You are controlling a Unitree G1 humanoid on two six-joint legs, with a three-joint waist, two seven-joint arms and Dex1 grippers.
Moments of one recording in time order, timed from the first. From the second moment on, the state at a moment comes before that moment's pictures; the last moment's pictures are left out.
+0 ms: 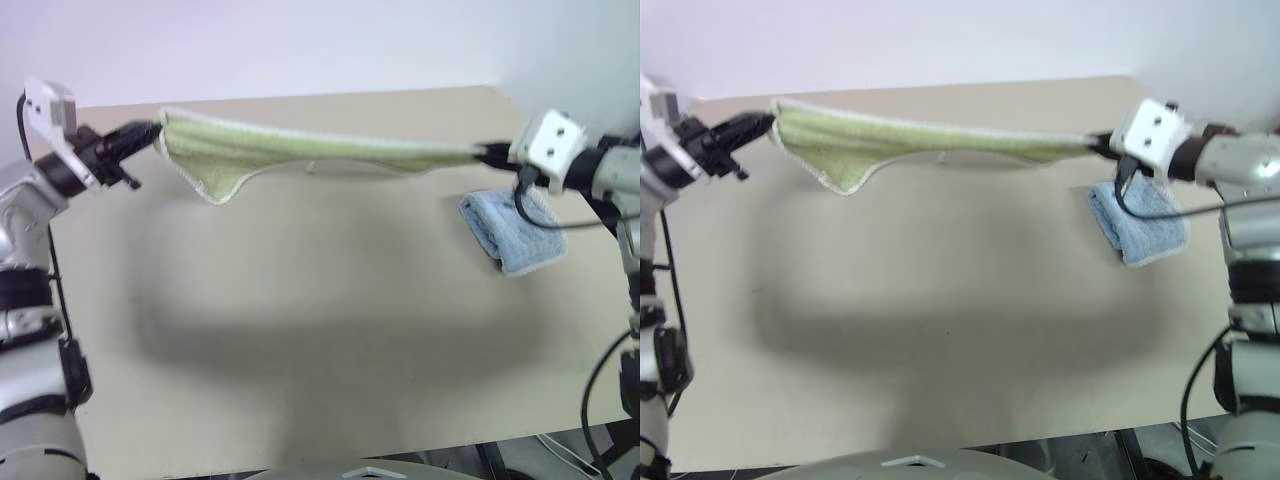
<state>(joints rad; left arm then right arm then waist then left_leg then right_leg) -0.65 0.86 0.32 0.40 -0.54 0.43 -1.07 -0.61 -0.97 -0.03 0.18 0.15 -0.02 1.08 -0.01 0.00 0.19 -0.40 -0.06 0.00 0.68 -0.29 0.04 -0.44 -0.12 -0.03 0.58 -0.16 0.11</state>
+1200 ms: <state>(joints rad) 0.01 1.04 0.45 -0.12 -0.58 0.61 -1.19 -0.02 -1.13 -0.21 -0.35 0.43 0.36 1.33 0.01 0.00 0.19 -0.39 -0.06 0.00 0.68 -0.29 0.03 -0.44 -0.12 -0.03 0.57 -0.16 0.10</state>
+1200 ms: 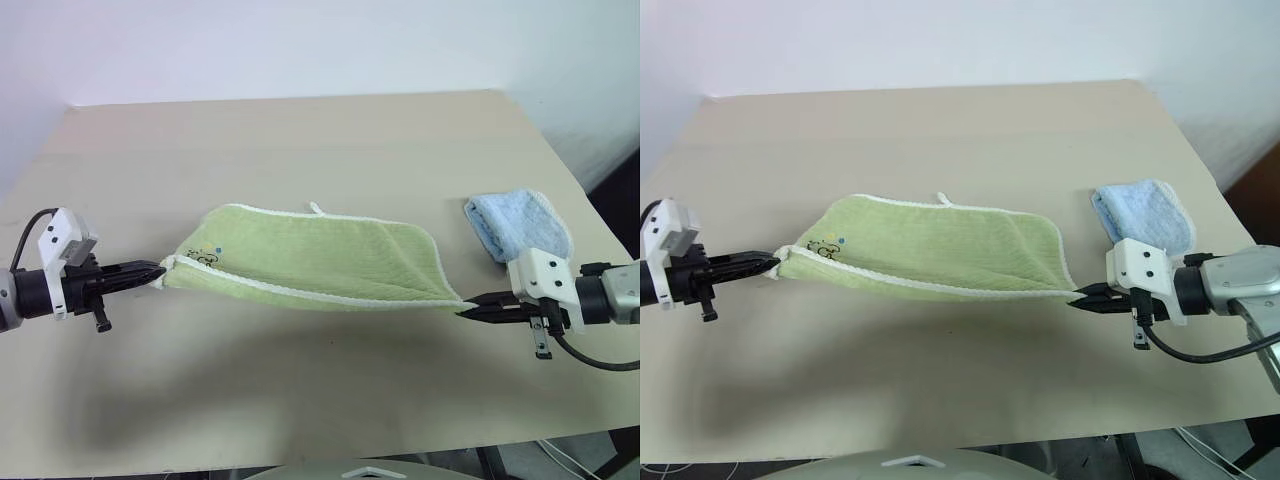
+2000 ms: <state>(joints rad) -0.49 0.90 0.12 0.41 -0.23 0.19 -0.98 -0.56 -0.91 0.09 0.20 0.14 0.12 1.16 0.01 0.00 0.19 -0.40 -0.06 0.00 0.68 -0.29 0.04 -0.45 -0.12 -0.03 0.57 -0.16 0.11</state>
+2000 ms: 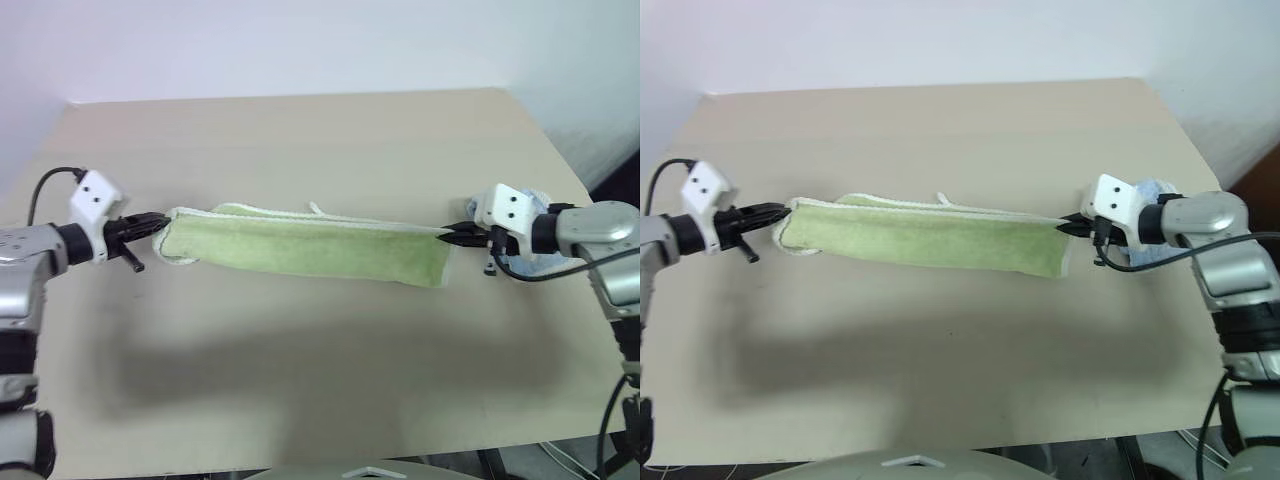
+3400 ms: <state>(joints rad) -0.58 0.81 0.19 0.61 -0.20 0.09 -0.89 -0.31 -0.94 -0.18 -0.01 0.20 0.26 0.99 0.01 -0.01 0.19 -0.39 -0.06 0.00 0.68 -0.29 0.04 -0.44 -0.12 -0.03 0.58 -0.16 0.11</state>
